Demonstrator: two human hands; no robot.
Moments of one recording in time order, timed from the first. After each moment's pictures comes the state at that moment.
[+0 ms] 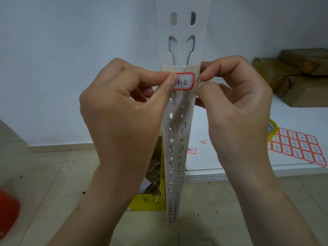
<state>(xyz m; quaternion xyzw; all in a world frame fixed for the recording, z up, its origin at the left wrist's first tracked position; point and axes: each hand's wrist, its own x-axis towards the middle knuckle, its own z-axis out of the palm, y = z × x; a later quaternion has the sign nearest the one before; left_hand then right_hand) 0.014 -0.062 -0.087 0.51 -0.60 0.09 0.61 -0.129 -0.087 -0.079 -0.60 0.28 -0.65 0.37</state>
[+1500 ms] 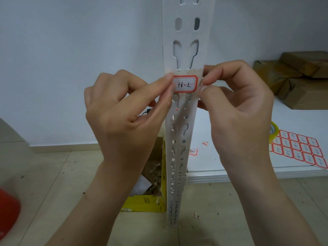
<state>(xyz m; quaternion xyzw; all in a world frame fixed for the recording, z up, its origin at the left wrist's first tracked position) 0.028 -0.063 -0.109 0.51 -0.59 0.21 0.58 -0.129 -0.087 -0.081 -0.60 0.29 -0.65 0.37</state>
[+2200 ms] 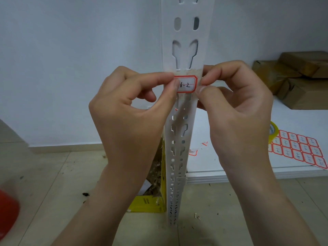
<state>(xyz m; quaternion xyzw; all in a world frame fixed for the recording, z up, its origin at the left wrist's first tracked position) 0.007 -0.067 -0.101 0.50 -0.57 0.16 0.63 -0.129 -0.086 -0.081 -0.60 0.29 -0.65 0.37</state>
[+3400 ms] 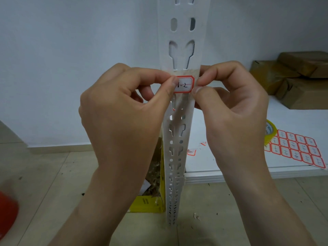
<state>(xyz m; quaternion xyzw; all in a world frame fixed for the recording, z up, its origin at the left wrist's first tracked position) 0.006 -0.056 -0.084 0.55 -0.58 0.13 0.58 -0.129 -0.085 -0.082 -0.60 0.29 -0.65 0.36</state>
